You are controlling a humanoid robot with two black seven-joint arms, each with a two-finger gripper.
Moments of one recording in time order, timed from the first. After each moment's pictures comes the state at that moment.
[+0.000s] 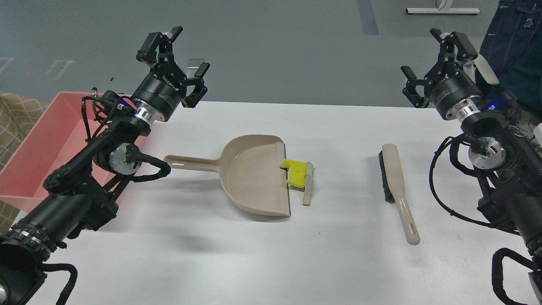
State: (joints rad) left arm -0.60 0.33 -1.00 -1.00 0.43 -0.26 -0.34; right arm 0.71 -0.20 1.28 0.73 -0.69 0.37 0.12
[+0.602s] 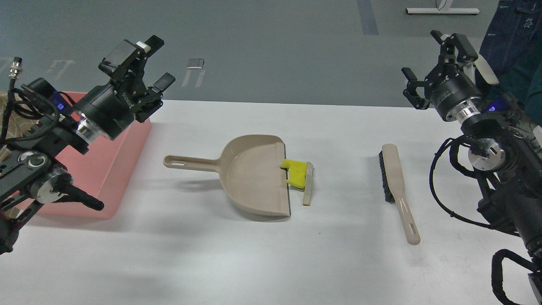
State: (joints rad) left arm -0.32 0.84 -0.99 -1.59 0.78 -0.11 -0.33; right arm 0.71 -0.19 1.28 0.73 -0.69 0.35 0.12
